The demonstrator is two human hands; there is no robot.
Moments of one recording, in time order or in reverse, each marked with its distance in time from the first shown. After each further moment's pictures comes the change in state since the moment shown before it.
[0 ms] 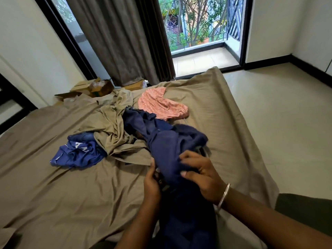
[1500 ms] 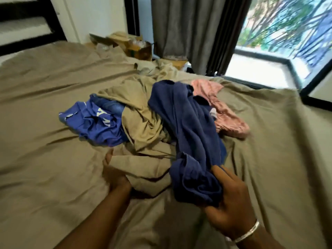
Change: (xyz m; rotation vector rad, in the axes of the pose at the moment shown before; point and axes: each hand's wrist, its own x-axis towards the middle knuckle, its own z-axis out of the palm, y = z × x) left_hand 0.209 0.064 -0.214 0.906 0.919 0.385; right_hand 0.121 0.068 0.081 -0.664 -0.204 0.034
